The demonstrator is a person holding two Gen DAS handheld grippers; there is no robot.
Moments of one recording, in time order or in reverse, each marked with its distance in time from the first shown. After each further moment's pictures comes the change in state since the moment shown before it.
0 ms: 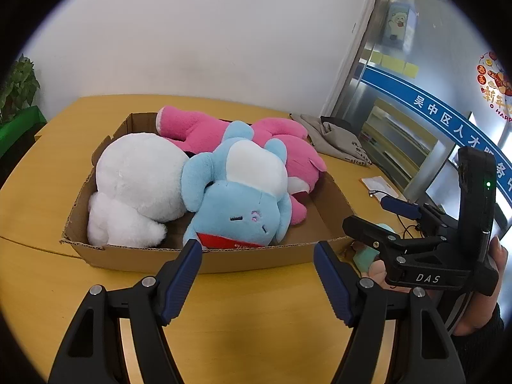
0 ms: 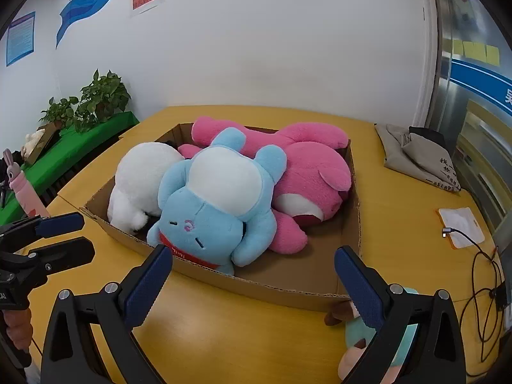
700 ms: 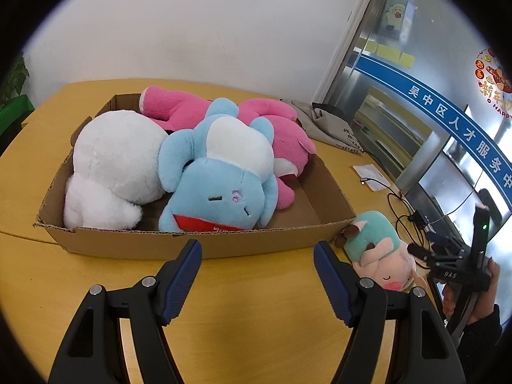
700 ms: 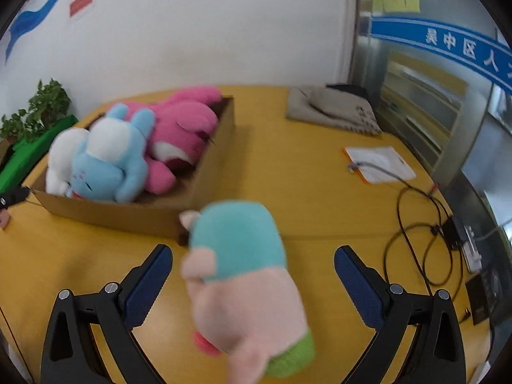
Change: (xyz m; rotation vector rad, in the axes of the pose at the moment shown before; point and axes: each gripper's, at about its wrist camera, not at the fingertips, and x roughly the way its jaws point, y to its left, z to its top) left arm 0.023 -0.010 -0.013 -0.016 0.055 -0.046; right arm -0.048 -0.151 -0.101 0.154 0.163 -0.238
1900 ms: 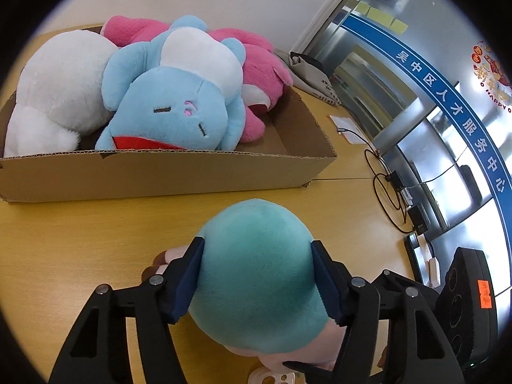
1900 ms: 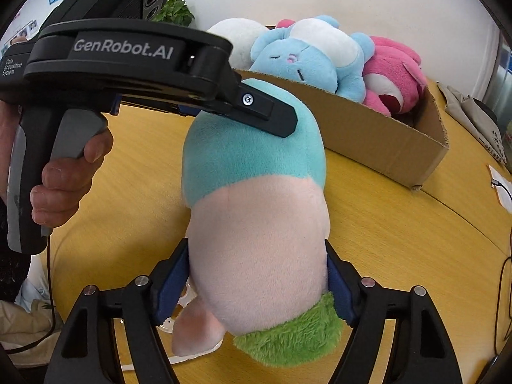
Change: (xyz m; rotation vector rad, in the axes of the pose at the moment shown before) left arm 0.047 -0.009 -0.033 0.053 0.259 -0.240; right arm 0.001 0.198 -0.060 -0.380 0.093 0.401
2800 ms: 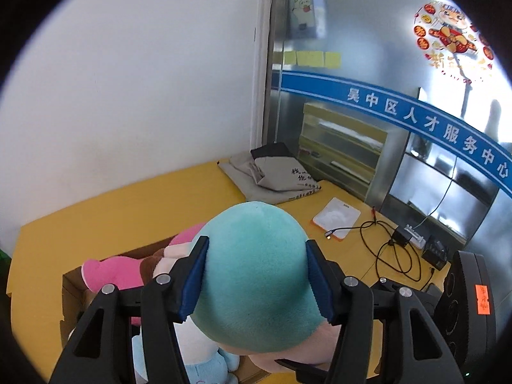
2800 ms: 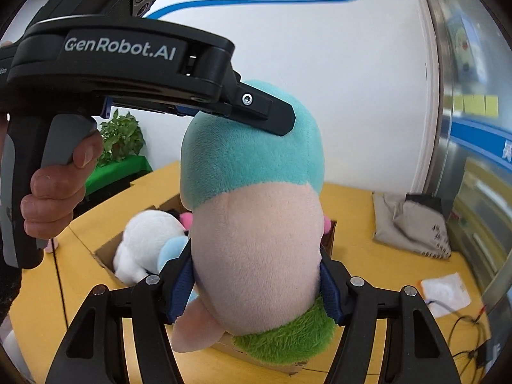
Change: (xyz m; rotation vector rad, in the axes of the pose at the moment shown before) left arm -0.040 -0.116 0.223 0.408 -0.273 0.175; right arm -0.074 -0.116 0.150 0.104 -0.492 -0.184
